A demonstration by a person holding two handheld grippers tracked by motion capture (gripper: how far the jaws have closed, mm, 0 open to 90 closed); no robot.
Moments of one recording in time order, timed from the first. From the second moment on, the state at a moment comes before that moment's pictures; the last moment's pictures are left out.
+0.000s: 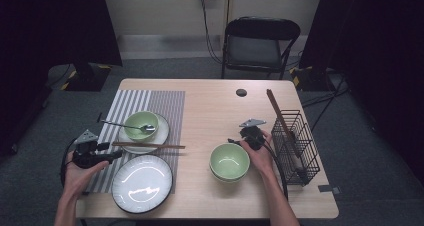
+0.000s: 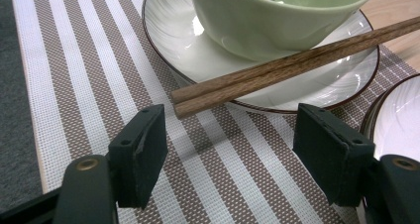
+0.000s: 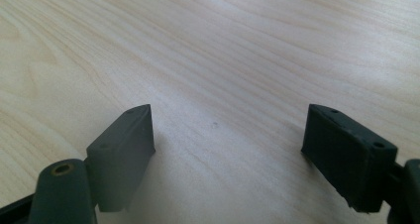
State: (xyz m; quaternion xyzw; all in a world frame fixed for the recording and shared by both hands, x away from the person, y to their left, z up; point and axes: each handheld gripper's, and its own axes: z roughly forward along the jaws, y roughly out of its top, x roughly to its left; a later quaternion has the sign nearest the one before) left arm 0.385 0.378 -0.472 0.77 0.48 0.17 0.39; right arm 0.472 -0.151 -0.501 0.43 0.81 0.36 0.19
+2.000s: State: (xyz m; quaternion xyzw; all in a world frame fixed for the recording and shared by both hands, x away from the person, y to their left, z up) left arm 0.361 0.381 -0.496 0.76 0.52 0.21 0.32; right arm 0.472 -0.151 -0.501 0.42 0.81 0.36 0.19
